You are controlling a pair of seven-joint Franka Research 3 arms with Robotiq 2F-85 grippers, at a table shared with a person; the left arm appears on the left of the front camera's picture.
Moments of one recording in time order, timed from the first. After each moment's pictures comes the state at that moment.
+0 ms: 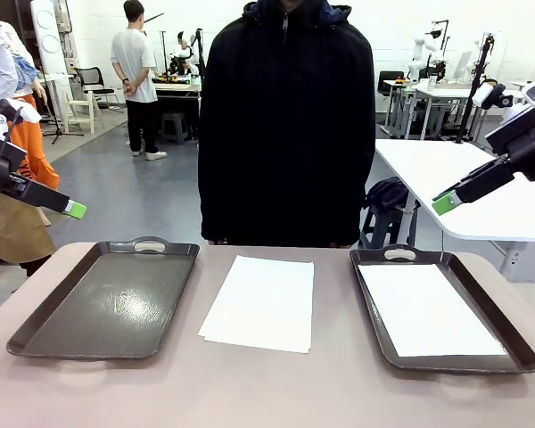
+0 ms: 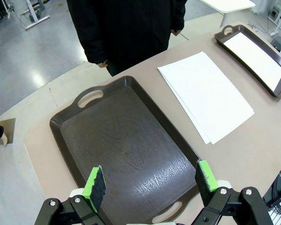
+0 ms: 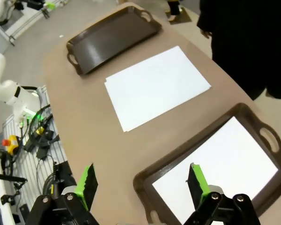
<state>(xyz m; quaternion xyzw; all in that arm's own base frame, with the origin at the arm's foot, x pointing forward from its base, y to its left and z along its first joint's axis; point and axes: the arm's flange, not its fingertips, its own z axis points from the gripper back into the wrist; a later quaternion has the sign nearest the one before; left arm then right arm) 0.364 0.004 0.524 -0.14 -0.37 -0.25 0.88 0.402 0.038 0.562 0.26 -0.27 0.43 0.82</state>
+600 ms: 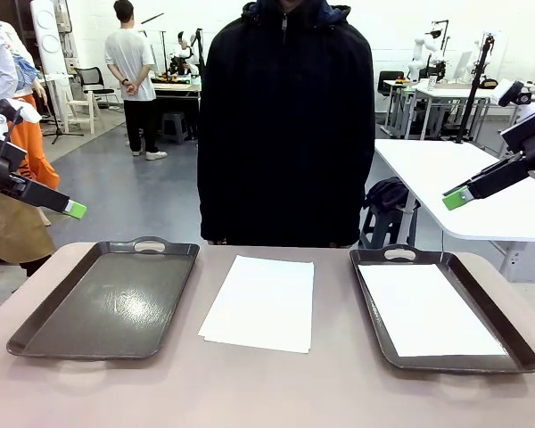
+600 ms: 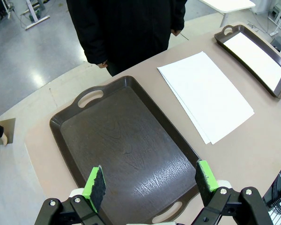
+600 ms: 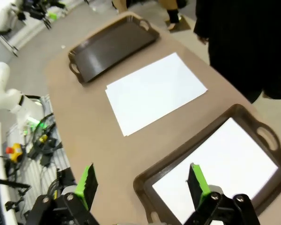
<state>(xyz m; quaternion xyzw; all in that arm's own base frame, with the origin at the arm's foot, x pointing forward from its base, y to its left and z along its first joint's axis) 0.364 0.004 0.524 -0.14 -0.37 -0.25 0.88 0.403 0.015 0.561 0.28 -0.28 0.40 0.82</state>
